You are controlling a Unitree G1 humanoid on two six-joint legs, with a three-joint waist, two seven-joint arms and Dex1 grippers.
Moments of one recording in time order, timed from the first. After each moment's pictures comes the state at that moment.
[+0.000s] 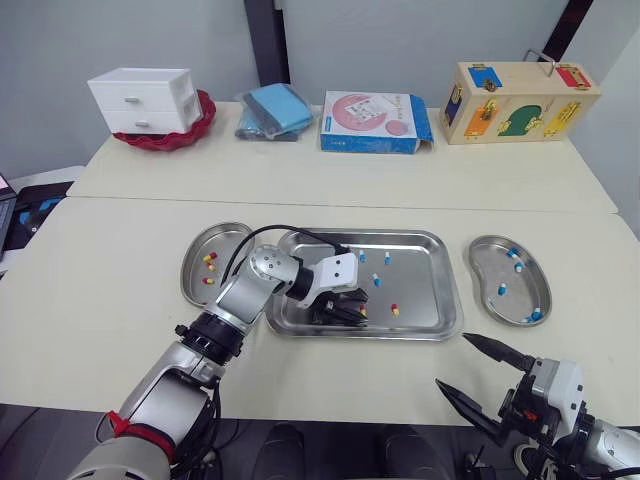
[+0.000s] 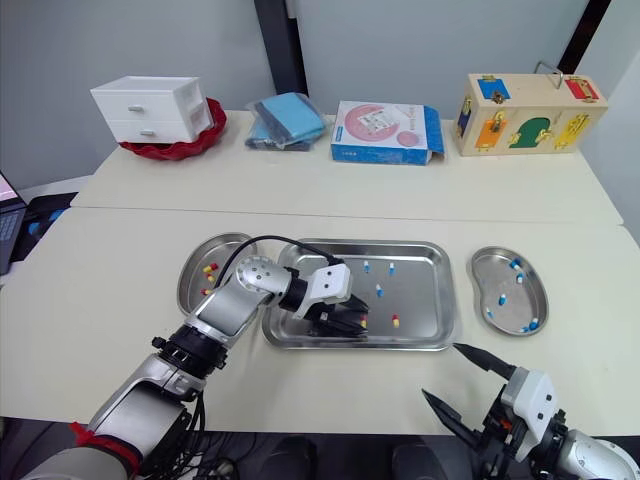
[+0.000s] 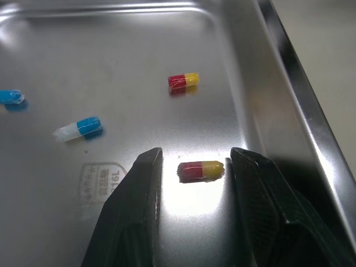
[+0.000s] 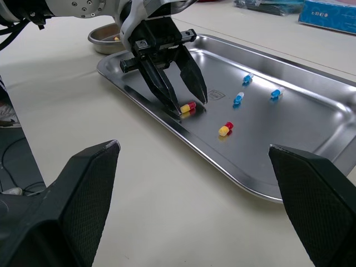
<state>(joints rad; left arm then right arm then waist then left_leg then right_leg) -0.70 0.42 -0.45 0.29 -0.02 0.21 -1.28 0.60 -0.50 -0.19 -0.57 0.42 -0.05 0.88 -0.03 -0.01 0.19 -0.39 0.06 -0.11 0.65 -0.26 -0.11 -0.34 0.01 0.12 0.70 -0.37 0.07</state>
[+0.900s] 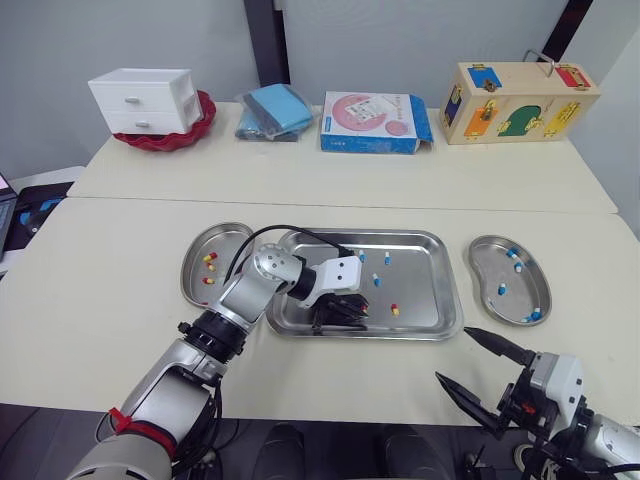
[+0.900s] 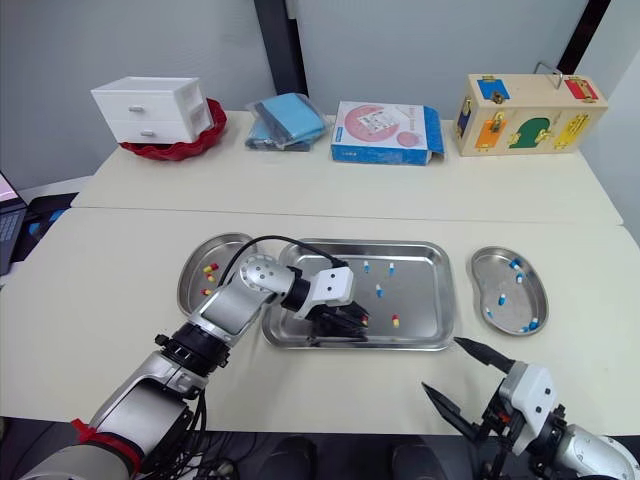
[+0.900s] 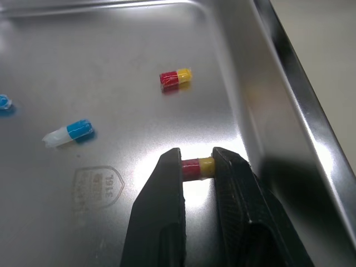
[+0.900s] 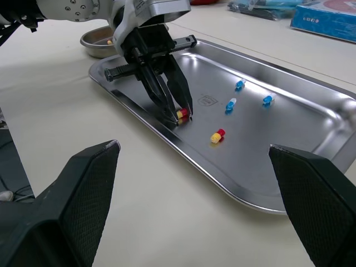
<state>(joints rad) -0.71 0.43 -0.46 0.28 0.00 0.20 -1.30 0.58 -0.53 -0.18 -0.60 0.42 -0.03 0.84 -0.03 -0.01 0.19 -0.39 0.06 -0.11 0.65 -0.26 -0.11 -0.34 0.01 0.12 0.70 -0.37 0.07</state>
